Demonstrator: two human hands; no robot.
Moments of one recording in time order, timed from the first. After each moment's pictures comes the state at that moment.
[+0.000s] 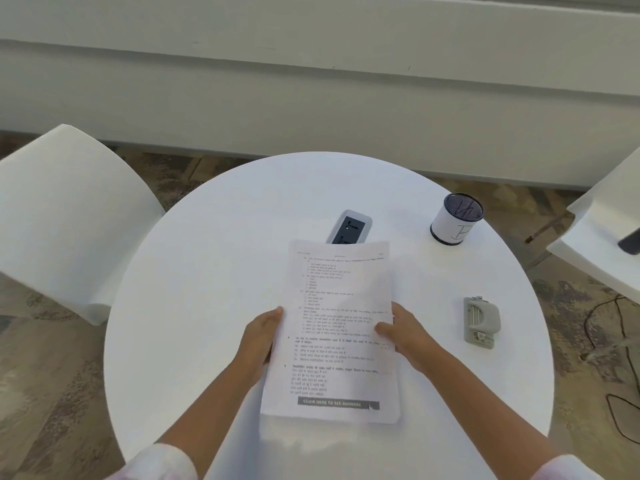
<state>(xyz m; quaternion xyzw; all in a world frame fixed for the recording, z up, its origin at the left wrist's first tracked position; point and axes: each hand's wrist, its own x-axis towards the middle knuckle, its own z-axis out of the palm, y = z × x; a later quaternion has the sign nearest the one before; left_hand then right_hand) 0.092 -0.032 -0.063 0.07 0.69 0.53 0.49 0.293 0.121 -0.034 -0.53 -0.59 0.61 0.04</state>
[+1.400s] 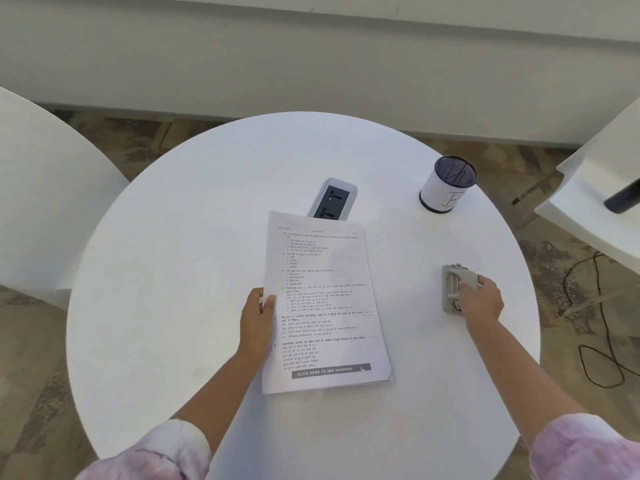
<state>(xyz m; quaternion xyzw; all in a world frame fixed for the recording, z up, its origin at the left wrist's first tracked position) 0.115 -0.006 -0.097 0.16 0.73 0.55 0.38 0.383 0.207 -0.064 -0.78 -0.49 0.32 0.21</state>
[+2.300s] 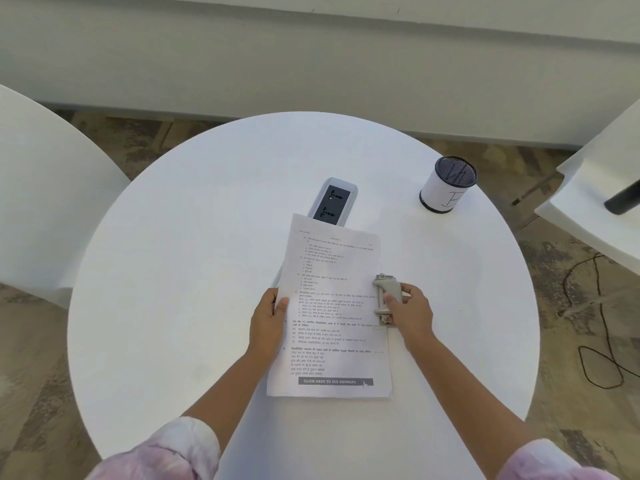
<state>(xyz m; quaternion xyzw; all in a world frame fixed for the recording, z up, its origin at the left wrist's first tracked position) 0.126 -0.004 -0.100 0.21 0.73 0.52 0.39 0.312 0.135 -0.074 -0.67 -0.54 0.47 0.19</state>
